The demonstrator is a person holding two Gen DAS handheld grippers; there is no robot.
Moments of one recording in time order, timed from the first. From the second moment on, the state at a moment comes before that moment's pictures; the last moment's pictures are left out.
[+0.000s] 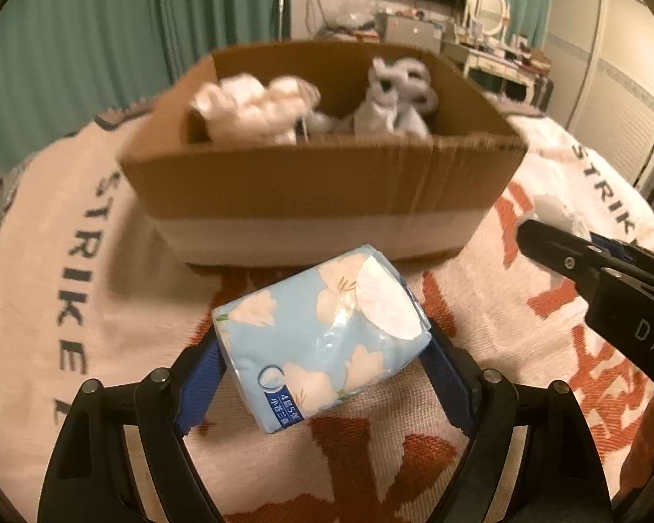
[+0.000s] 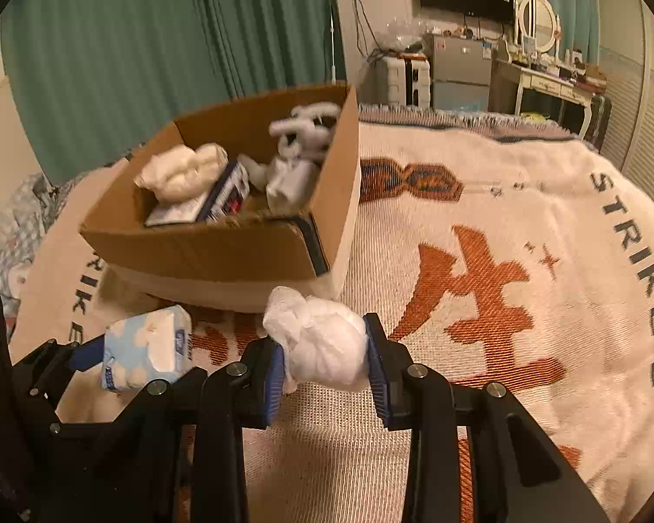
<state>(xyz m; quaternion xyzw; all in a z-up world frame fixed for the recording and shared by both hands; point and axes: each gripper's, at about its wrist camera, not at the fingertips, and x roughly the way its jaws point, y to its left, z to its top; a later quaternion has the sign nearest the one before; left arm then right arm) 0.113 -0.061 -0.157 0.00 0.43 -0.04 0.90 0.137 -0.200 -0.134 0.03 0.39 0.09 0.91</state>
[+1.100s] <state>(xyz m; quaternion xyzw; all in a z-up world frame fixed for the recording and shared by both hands) 0.164 -0.016 -0.002 0.03 0.27 -0.05 0.96 0.166 -0.167 0.053 0.05 0.26 0.13 0.95</state>
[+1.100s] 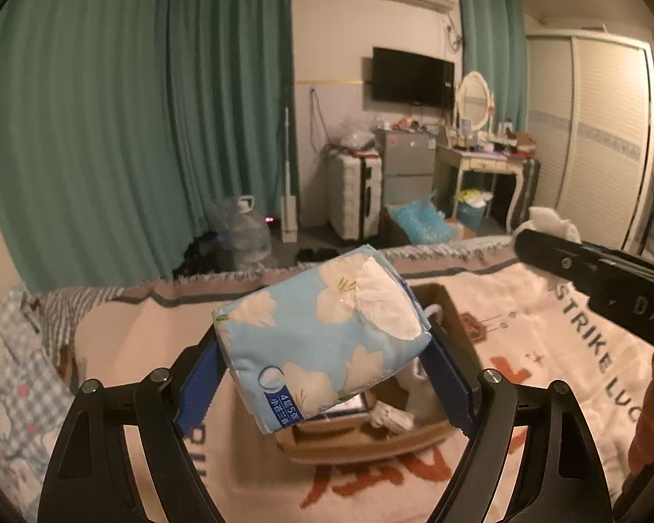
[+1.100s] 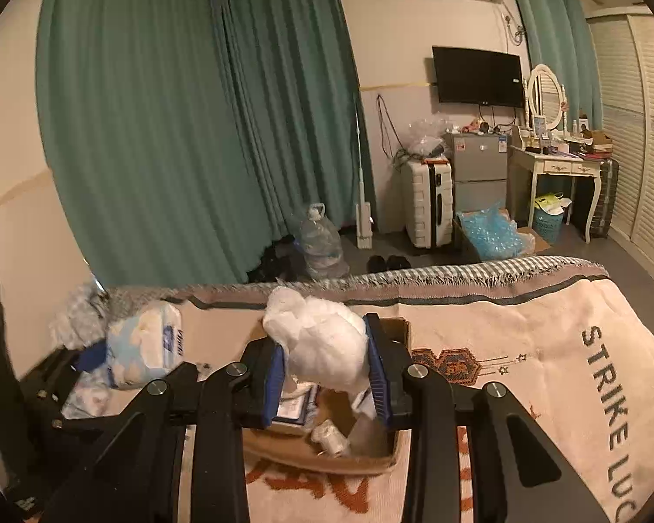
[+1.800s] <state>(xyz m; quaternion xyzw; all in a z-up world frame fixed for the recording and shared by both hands) 0.247 -0.027 -0.112 0.04 0.36 -0.07 0.93 0.278 -0.152 -0.077 0.03 0.36 0.14 0.92</state>
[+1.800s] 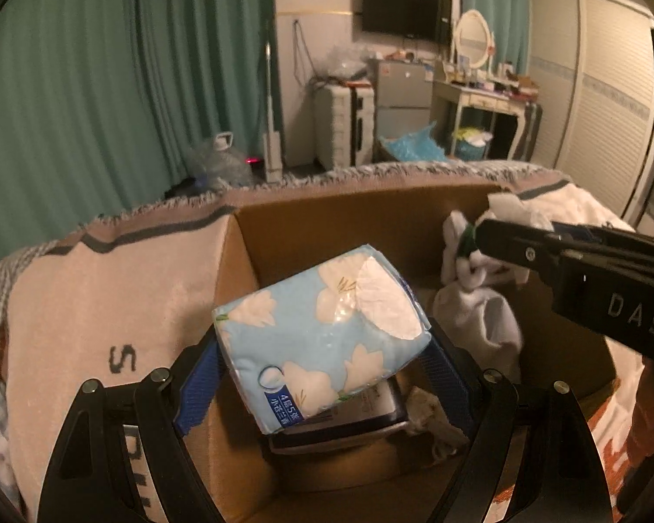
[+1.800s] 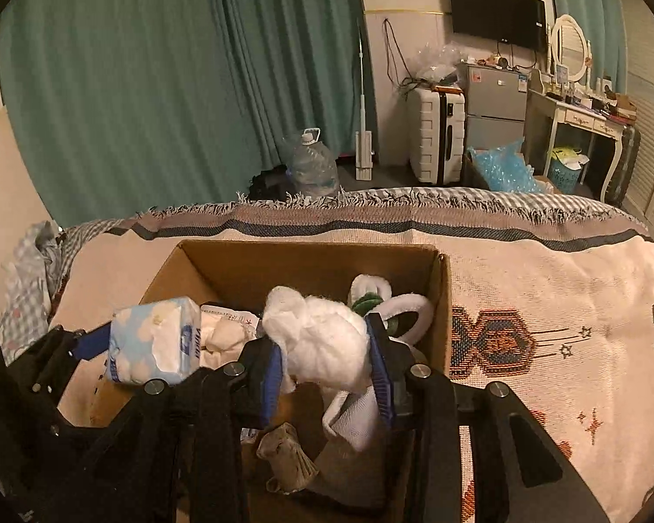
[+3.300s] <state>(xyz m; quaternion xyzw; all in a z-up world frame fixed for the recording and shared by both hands) -0.033 0.012 0.169 0.01 0.07 -0.02 1.00 -0.026 -0.203 0.194 0.01 0.10 0.12 0.99</state>
